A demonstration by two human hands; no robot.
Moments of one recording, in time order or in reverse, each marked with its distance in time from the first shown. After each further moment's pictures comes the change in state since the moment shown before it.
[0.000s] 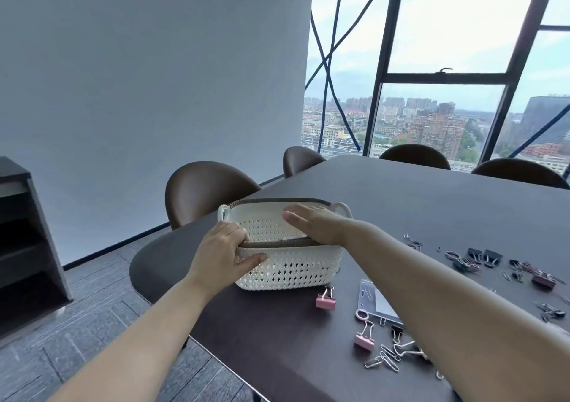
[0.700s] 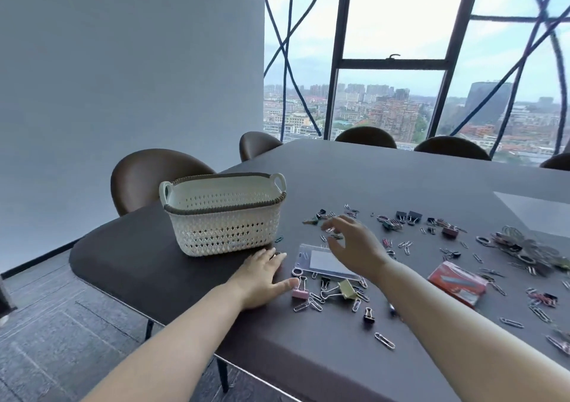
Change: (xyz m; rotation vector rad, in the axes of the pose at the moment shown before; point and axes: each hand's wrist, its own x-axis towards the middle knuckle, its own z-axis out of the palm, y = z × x) left_hand -0.023 0.139 0.080 -0.076 -0.896 -0.126; right_hand -0.155 0.107 0.037 0.073 0.501 0.092
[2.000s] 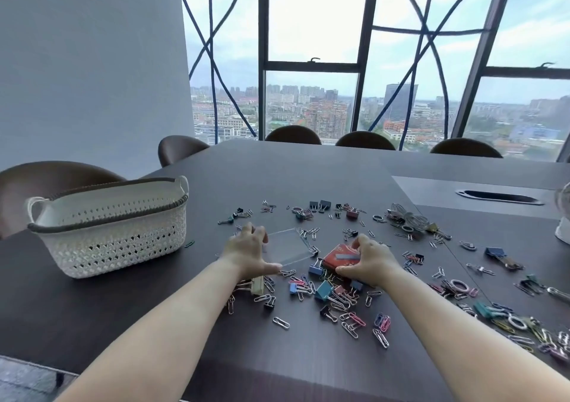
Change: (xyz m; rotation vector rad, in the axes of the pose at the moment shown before) left_hand 0.059 0.142 -0.003 -0.014 0.169 0.112; right_hand -0.113 0.136 -0.090 -0.204 -0.098 0.691
